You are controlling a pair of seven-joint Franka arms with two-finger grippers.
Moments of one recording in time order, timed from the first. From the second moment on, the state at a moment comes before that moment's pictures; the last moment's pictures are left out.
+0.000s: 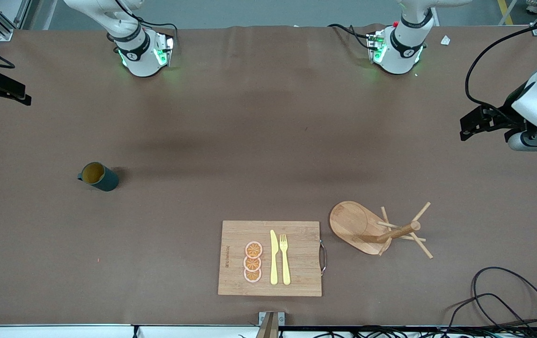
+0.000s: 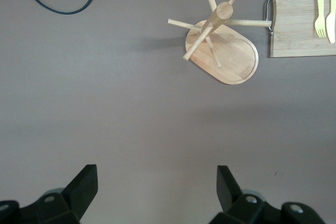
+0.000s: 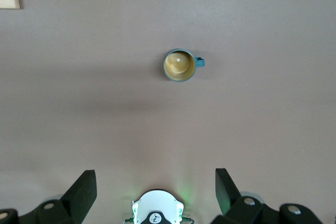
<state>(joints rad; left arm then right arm) -0.05 0.11 -0.10 -1.43 0.02 1.54 -0.08 -0.01 0.00 -0.06 -1.49 -0.01 1.31 -0.08</state>
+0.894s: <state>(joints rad) -0.05 0.11 -0.10 -1.42 0.02 1.54 -0.08 -0.01 -0.13 -0.06 -1.62 -0.01 1.40 -0.08</state>
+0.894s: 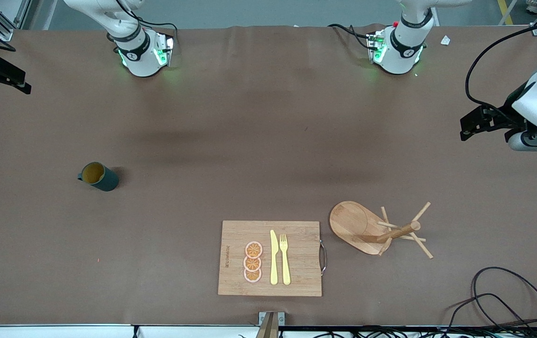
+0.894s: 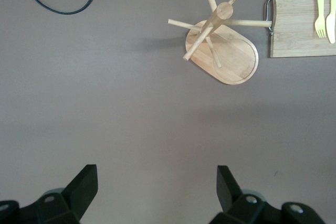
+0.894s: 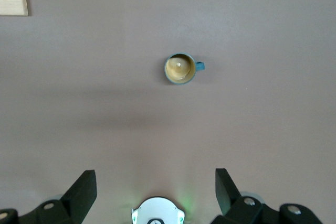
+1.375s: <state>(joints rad) -0.04 0.11 -0.10 -1.42 0.02 1.54 -0.08 -0.01 -0.13 -0.06 -1.62 -0.01 1.42 -0.08</state>
